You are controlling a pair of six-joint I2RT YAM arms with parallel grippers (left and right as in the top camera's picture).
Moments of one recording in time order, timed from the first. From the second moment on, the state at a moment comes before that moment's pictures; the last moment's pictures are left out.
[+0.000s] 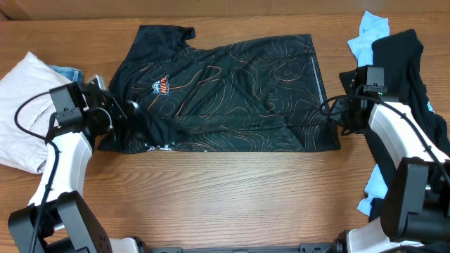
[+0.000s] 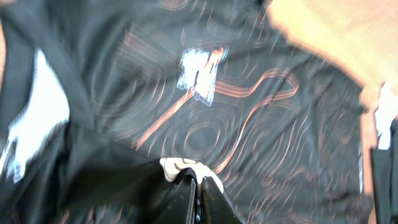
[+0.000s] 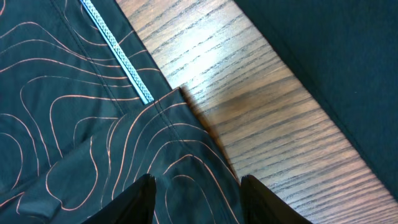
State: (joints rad) left arm 0.32 1.57 0.95 -0.30 0.55 -0.31; right arm -0.10 1.73 1.12 -0.66 -0.02 0.38
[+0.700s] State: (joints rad) left arm 0.26 1.56 0.96 -0.58 0.26 -0.42; right arm -0.10 1.73 1.12 -0.71 -0.02 0.38
